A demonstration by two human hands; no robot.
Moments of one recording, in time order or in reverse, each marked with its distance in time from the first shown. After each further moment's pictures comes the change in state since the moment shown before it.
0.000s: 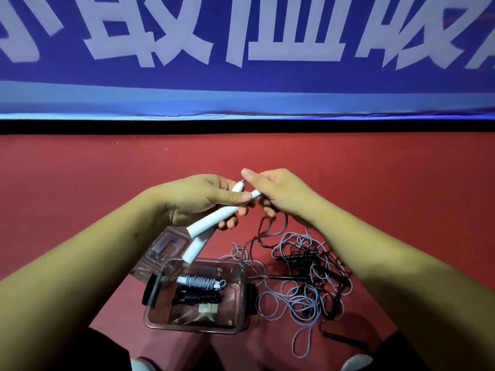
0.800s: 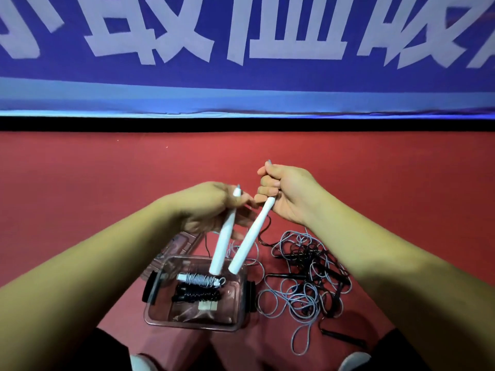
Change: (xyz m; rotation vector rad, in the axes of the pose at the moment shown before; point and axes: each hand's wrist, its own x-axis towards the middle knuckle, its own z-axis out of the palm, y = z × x) left_hand 0.018 -0.021 0.007 -0.097 0.200 -0.093; right_hand 0.004 -0.005 0.006 0.995 0.095 0.287
